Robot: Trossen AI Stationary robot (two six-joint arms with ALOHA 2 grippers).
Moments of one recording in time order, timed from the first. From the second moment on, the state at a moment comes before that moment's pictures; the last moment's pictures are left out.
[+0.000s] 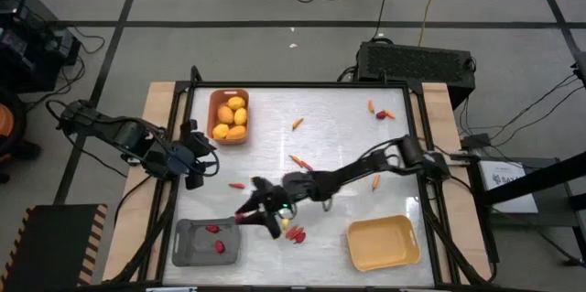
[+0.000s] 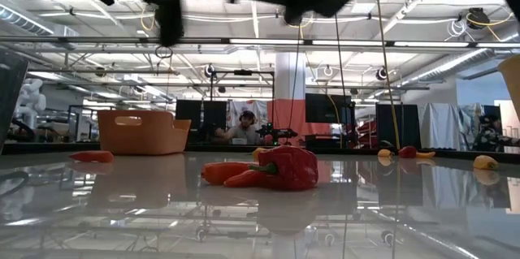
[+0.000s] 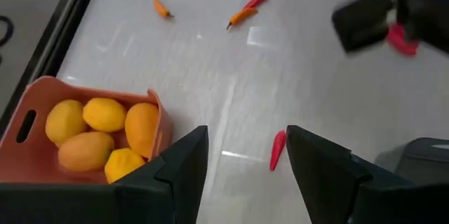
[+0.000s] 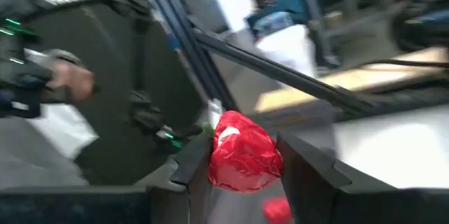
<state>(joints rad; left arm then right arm) -0.39 0.91 1.08 -1.17 -0.41 -0.44 0.21 2.22 1.50 0.75 -0.23 0.51</state>
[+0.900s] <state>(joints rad) -0.50 0.74 0.99 -1.10 -0.43 -0.60 0.17 2.53 2.04 0.42 -0.48 0.49</state>
